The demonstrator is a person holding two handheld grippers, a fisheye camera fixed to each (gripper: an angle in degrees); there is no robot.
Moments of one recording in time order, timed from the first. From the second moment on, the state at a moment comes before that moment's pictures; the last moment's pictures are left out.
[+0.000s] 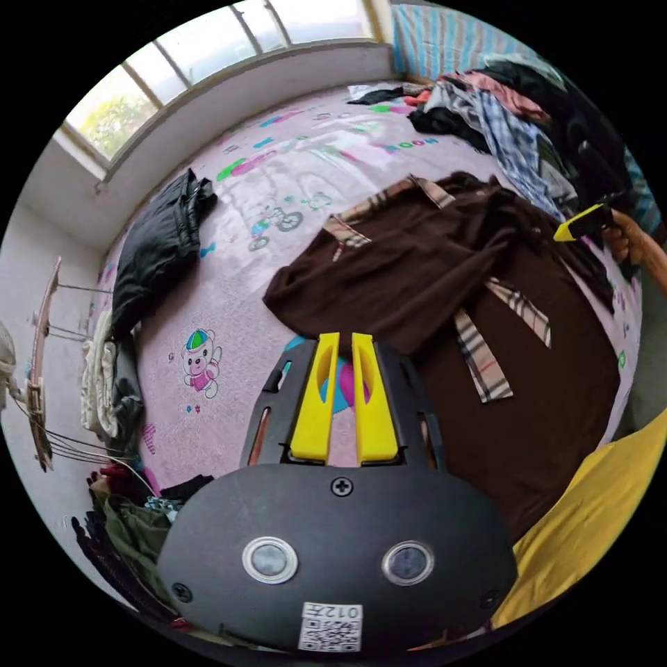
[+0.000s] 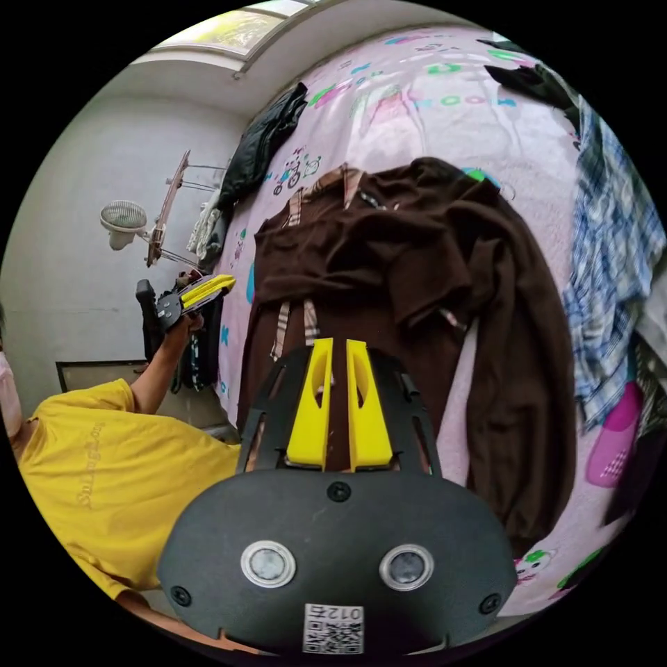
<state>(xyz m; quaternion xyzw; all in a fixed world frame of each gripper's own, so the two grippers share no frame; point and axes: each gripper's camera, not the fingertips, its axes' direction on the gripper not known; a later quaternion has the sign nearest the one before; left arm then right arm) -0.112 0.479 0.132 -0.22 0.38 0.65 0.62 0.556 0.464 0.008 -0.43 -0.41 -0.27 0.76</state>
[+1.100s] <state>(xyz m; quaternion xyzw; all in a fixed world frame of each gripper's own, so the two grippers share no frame) -0.132 0.577 0.094 -0.18 0.32 0.75 0.55 0.529 0.444 -0.106 -0.30 -0.23 -0.28 0.88</state>
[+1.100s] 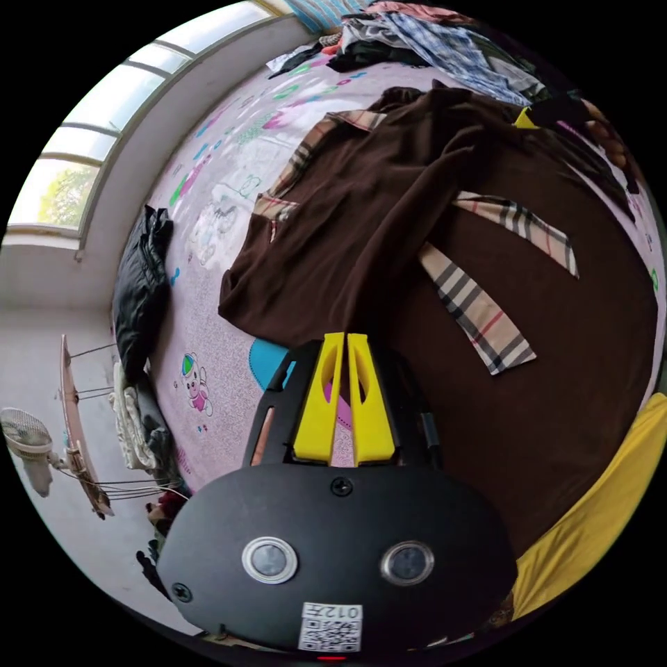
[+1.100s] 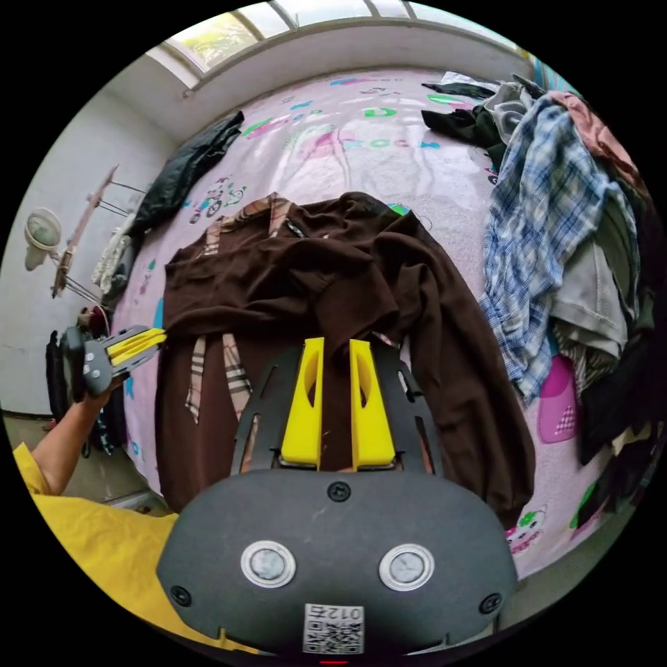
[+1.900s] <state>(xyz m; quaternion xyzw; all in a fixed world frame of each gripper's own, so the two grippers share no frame) -0.171 0.529 0.184 -0.25 0.32 0.72 0.56 0.469 0.297 -0.098 -0.36 -0.22 -0.27 0.86</state>
